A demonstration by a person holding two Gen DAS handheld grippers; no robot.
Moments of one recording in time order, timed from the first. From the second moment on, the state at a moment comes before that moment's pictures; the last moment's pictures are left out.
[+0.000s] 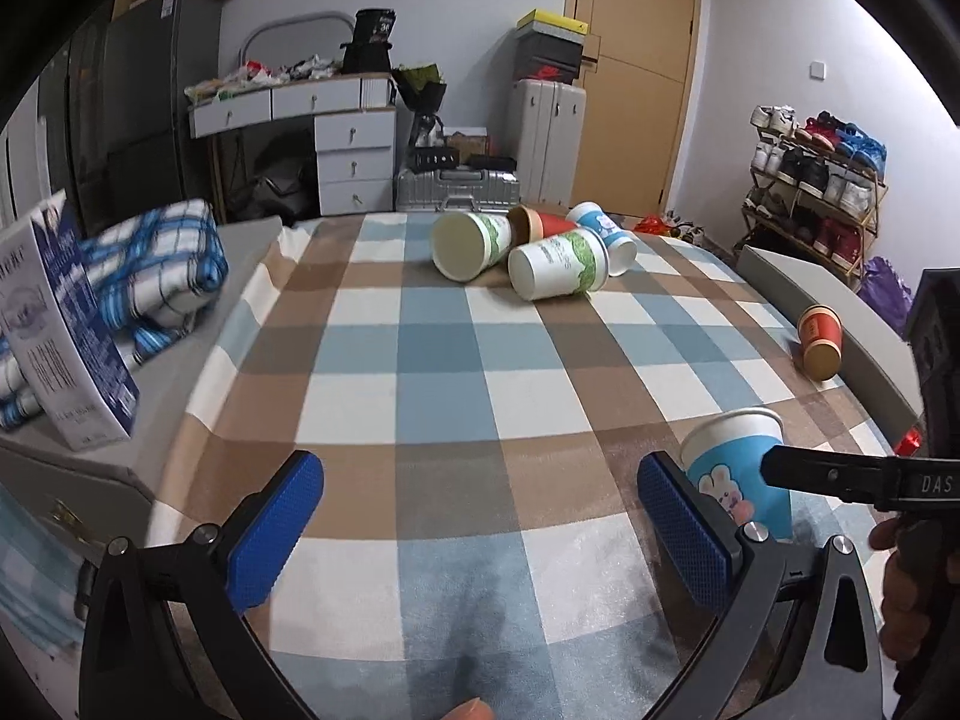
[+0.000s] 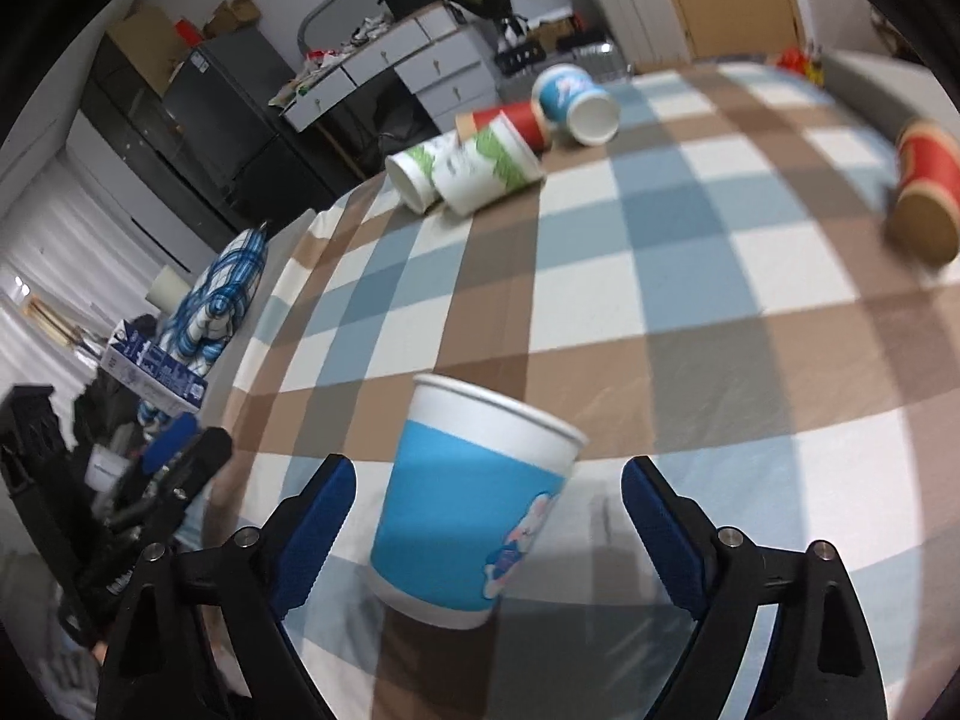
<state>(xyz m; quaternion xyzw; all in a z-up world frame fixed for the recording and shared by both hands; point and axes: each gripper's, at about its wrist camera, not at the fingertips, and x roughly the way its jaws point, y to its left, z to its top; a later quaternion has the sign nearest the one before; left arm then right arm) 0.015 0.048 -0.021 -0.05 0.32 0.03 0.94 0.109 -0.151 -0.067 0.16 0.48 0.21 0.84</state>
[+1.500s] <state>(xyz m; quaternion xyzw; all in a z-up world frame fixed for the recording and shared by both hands) 0.017 0.019 -0.035 -0.01 0.35 0.03 0.94 0.093 -0.131 -0.056 -0.02 0.35 0.16 0.92</state>
